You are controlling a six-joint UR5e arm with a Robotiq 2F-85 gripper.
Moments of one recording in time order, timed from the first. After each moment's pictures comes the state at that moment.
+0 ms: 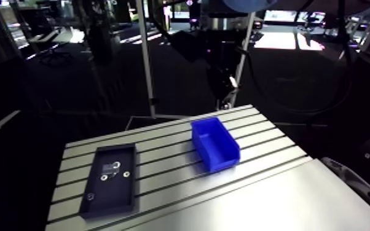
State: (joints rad) arm -0.36 -1.37 1.73 -1.89 -1.63 -3.49
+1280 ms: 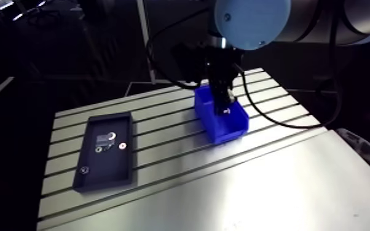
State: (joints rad) arm -0.35 -1.16 1.82 -2.09 -1.64 -3.42
